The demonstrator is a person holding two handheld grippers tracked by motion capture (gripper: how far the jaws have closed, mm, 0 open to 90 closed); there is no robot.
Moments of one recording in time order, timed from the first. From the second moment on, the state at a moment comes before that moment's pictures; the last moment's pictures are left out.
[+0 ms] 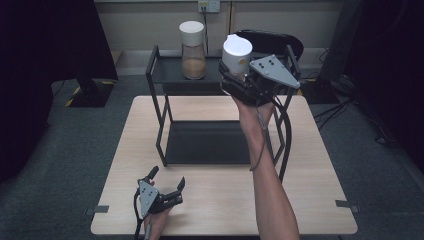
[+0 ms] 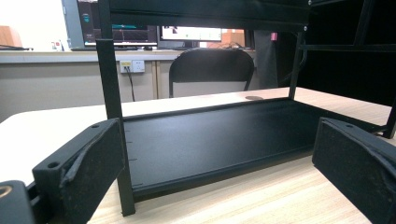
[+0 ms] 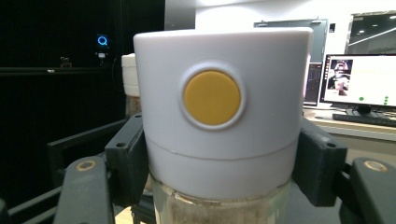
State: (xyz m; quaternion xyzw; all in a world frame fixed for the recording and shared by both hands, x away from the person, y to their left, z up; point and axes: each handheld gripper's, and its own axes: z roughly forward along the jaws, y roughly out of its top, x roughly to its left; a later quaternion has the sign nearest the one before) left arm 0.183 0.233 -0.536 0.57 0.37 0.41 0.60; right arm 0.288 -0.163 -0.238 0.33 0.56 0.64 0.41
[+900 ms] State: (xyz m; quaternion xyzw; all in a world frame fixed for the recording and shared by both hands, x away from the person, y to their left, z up) left arm 0.183 0.233 -0.535 0.57 0.37 0.41 0.60; right arm 0.341 -0.153 -0.213 0.37 0.58 0.60 0.41
